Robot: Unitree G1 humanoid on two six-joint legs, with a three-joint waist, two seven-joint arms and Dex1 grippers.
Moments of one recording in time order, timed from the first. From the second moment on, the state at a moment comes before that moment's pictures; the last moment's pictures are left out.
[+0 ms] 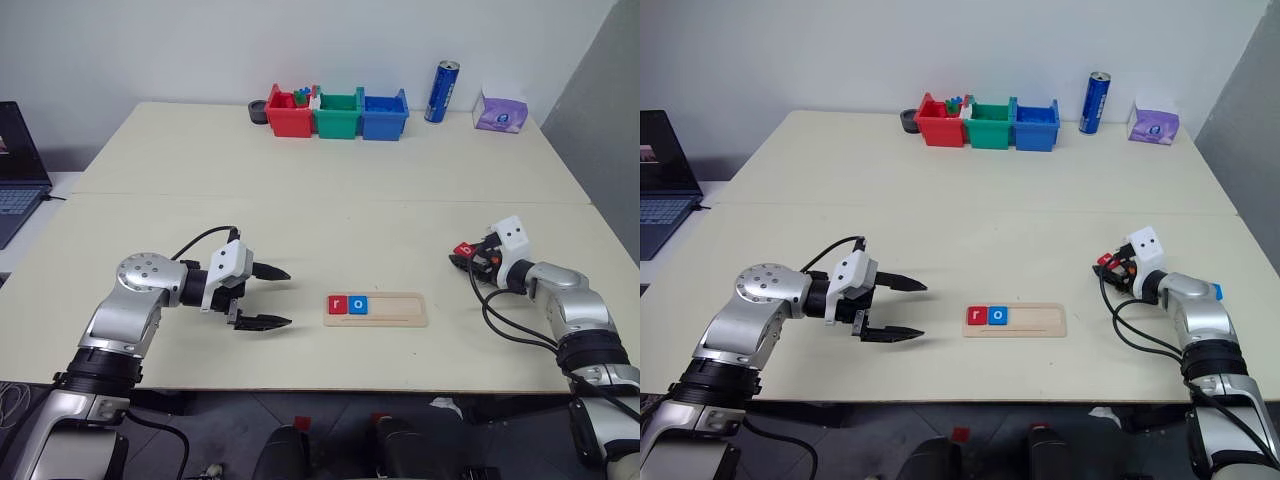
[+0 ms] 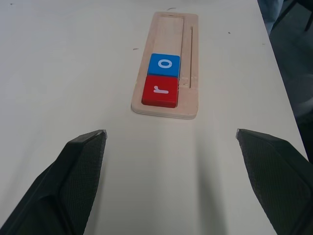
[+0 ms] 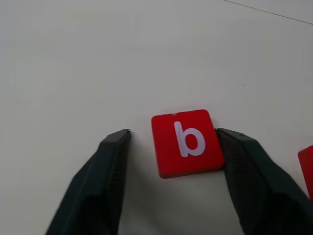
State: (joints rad) left arm -0.44 0.75 -0.10 0.15 -0.28 0.15 -1.43; right arm -0.56 -0.59 -0.02 0.55 0.21 0.33 0.68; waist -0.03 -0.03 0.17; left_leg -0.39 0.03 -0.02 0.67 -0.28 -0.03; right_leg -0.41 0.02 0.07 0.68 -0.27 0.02
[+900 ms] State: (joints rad) left arm -0.45 0.71 -0.15 0.16 -0.28 0.06 -1.48; right arm 0.18 -0.13 -0.10 -0.69 0.14 0.91 0.00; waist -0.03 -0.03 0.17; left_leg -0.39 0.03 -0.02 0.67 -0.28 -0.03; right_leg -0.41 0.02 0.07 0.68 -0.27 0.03
